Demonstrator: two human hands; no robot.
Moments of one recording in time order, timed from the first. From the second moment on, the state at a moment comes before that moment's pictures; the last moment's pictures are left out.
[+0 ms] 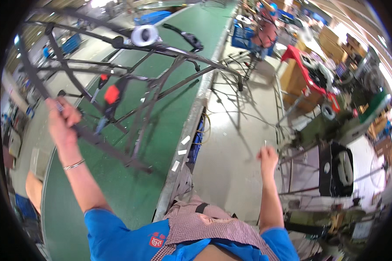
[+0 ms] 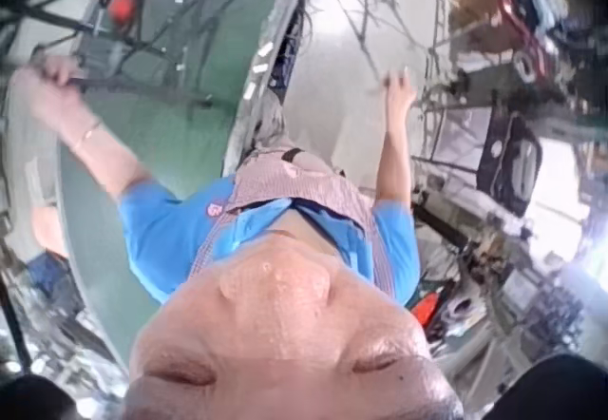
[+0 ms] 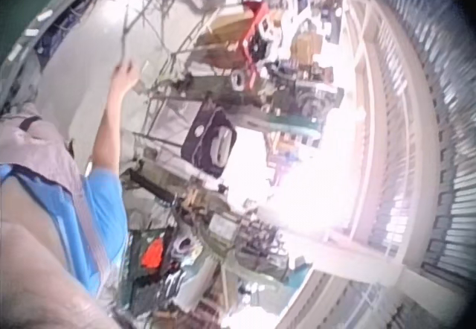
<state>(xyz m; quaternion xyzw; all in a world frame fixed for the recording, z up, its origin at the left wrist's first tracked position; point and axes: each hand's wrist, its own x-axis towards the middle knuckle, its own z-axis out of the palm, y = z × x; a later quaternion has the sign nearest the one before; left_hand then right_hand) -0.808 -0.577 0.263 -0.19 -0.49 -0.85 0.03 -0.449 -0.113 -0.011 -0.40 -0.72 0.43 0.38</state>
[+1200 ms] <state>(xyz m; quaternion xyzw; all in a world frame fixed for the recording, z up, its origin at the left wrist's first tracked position) -0.708 -0.158 0.293 -0.49 -0.58 -0.50 -0.42 -0.012 -0.254 -0.040 -0.52 -0.23 0.62 0.54</state>
